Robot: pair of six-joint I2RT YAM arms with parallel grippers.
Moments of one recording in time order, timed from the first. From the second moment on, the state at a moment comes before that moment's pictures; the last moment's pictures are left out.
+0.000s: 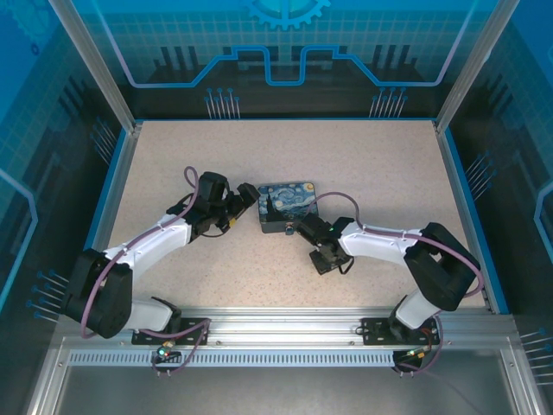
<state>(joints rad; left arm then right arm) -0.38 1.36 0.79 -0.21 0.19 -1.11 0.81 1.58 0.85 -0.75 0.17 0.38</state>
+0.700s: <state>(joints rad) -0.38 1.36 0.79 -0.21 0.19 -1.11 0.83 1.57 0.83 -0.72 0.14 0.47</state>
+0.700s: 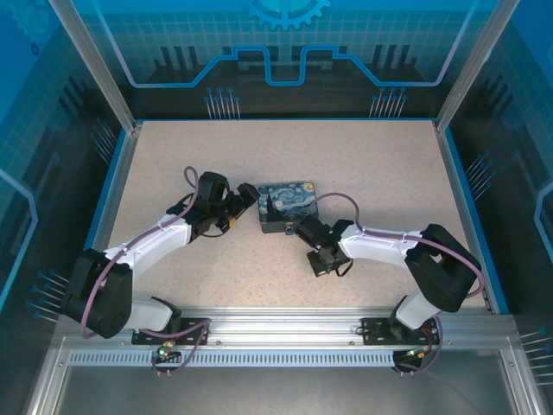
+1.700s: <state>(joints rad) -0.38 1.32 0.79 -0.22 0.20 -1.11 0.81 1.45 0.97 -0.69 0.05 0.48</state>
